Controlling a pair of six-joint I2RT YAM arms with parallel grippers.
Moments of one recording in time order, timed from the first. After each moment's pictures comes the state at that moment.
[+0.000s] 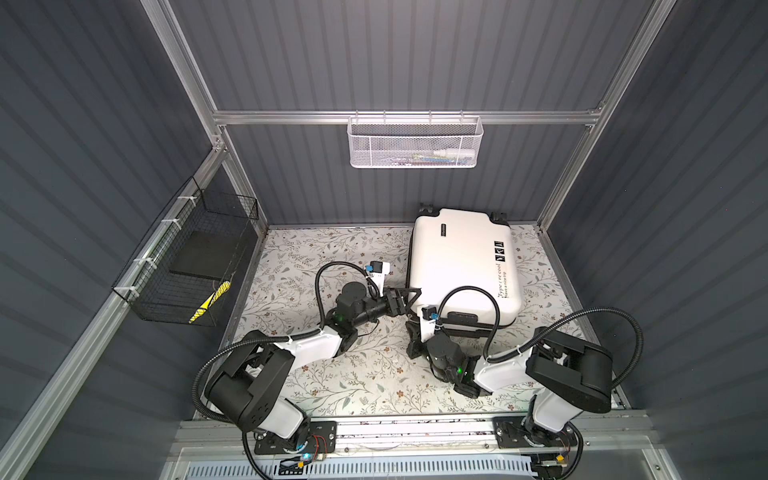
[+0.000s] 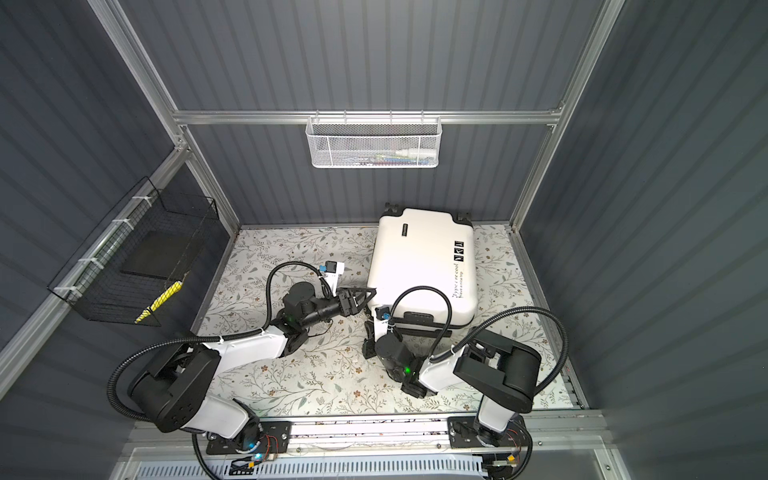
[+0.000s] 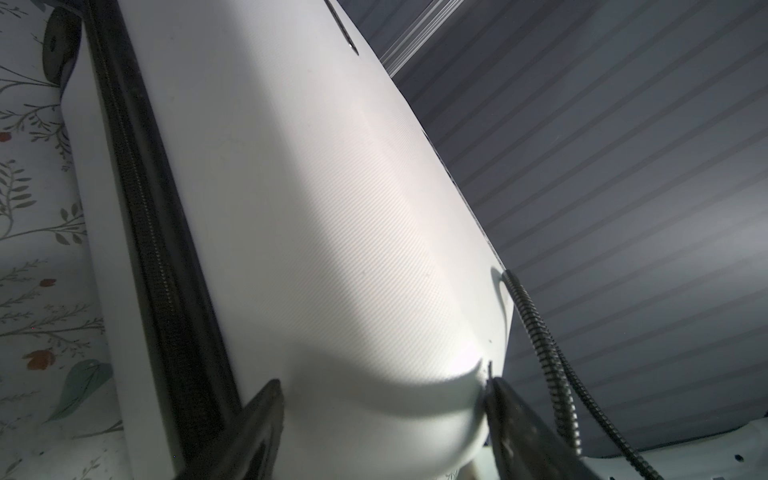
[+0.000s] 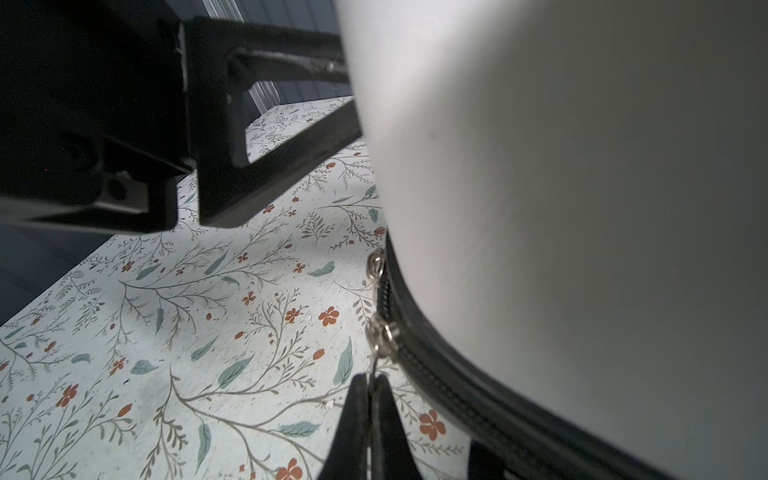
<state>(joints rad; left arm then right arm) -0.64 1.51 0.62 0.78 0.49 -0.79 1.09 1.66 0.46 0.89 0.49 0.45</state>
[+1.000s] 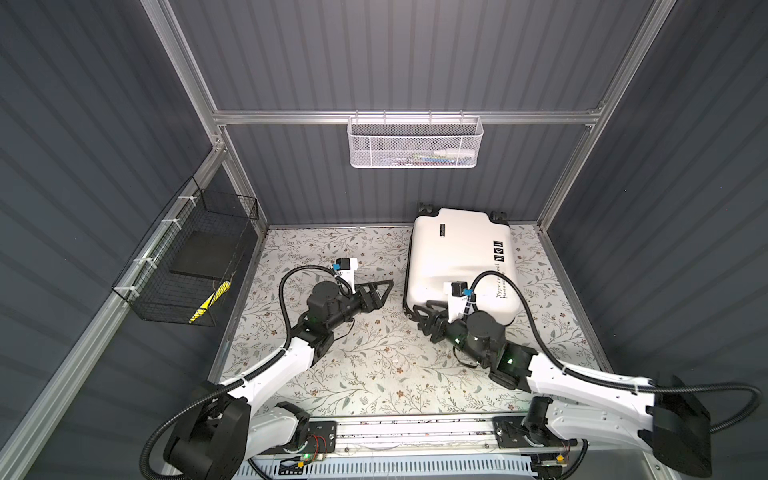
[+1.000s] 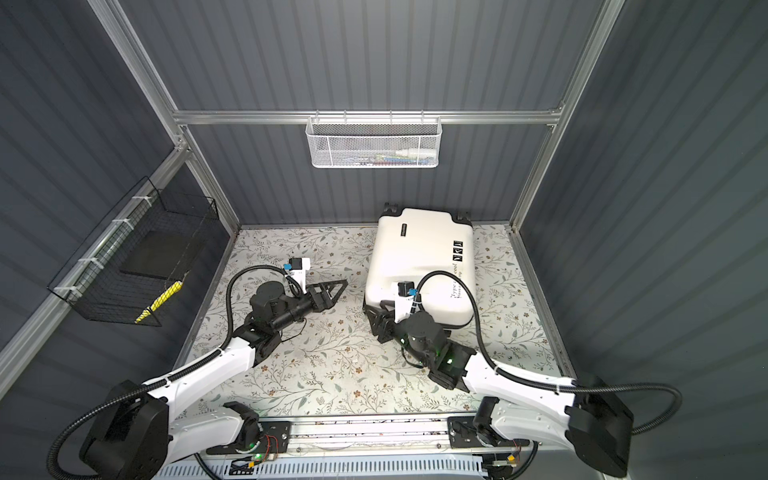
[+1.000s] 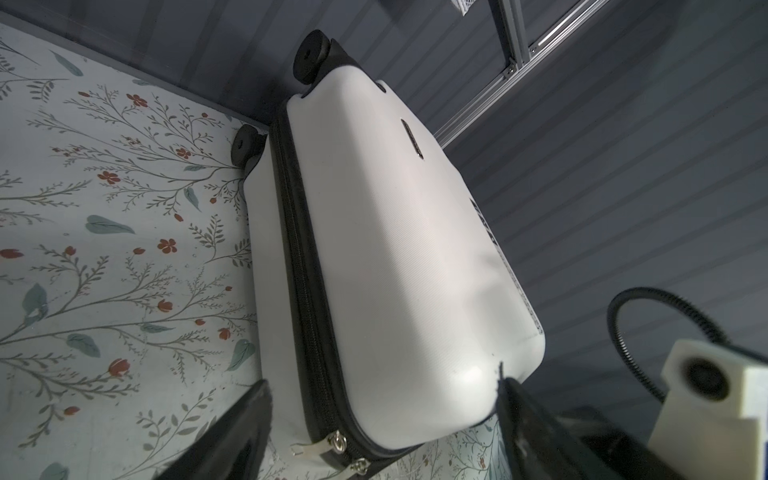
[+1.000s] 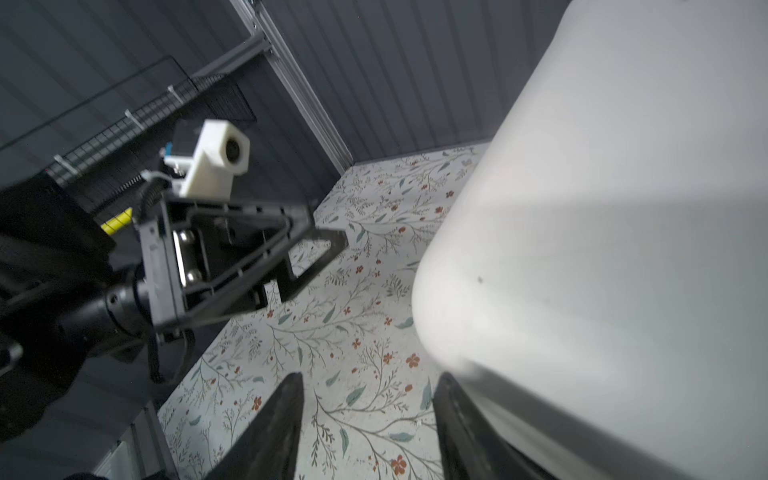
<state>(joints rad) -0.49 1.17 0.56 0.43 0.38 -0.70 0.93 1.02 0.60 0.27 0.22 0.54</state>
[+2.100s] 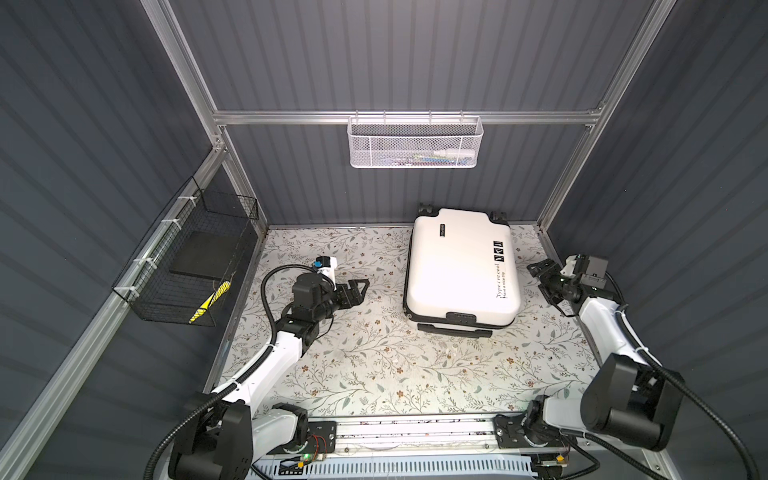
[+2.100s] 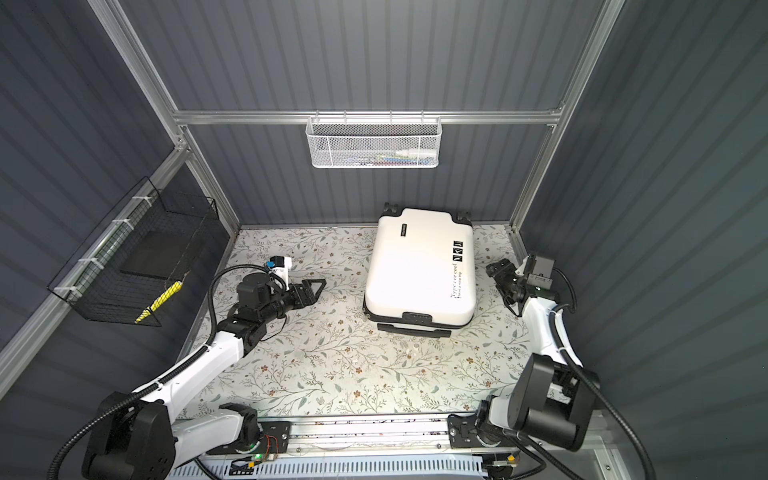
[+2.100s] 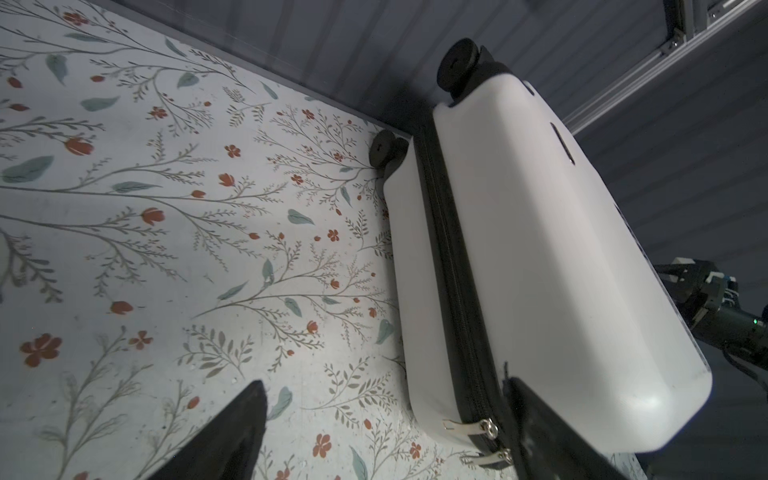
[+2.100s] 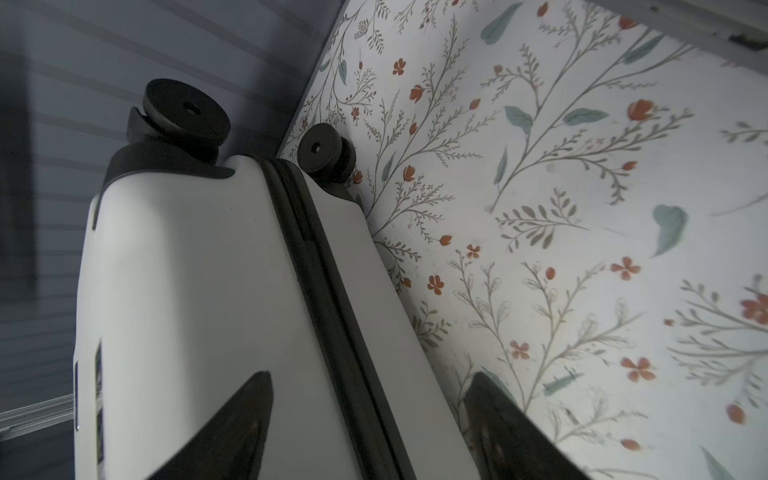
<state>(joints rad) -0.25 1.16 0.65 0.11 0.37 -0.52 -0.34 1.38 0.96 -0.33 -0.41 0.71</state>
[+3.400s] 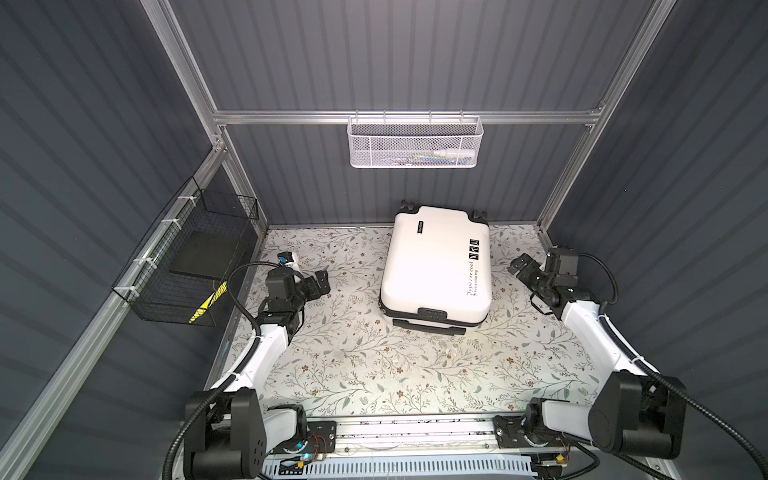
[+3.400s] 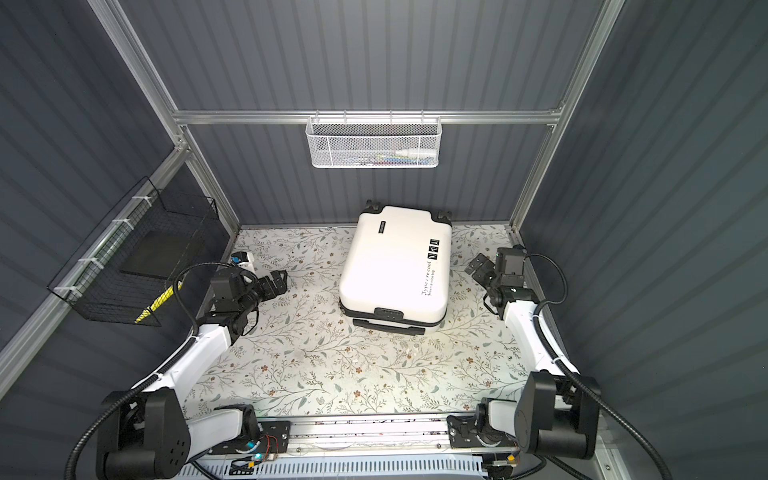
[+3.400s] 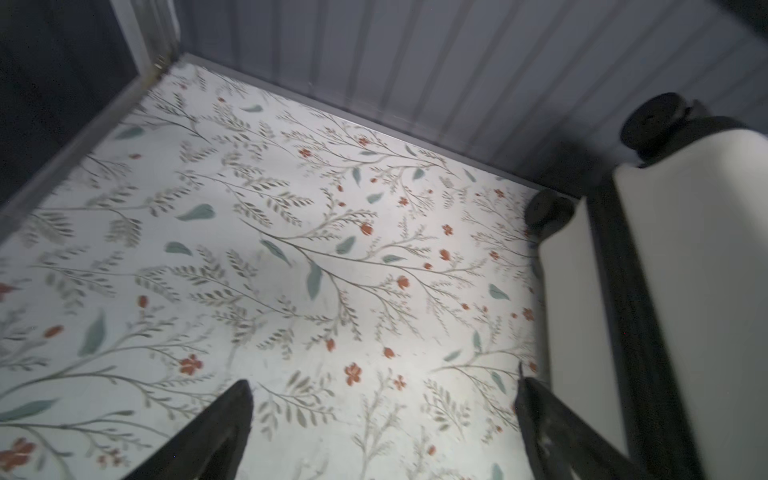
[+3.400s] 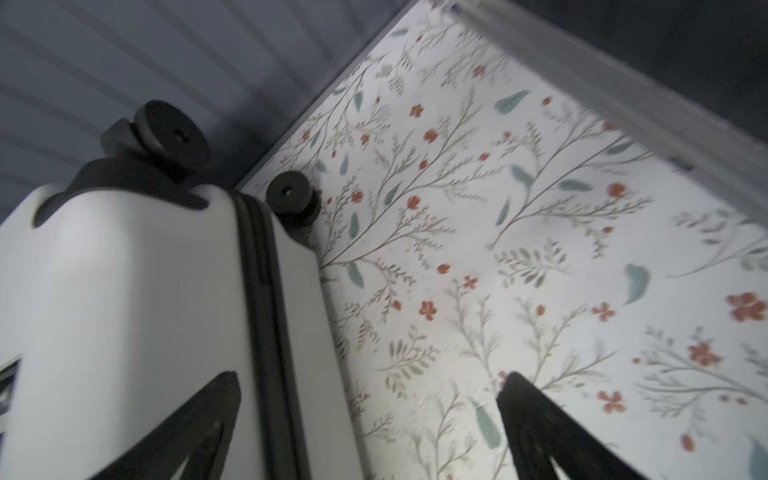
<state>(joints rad) -0.02 1.24 0.69 0.07 0.07 -0.26 -0.08 1.25 0.85 -0.23 0.05 0.59</state>
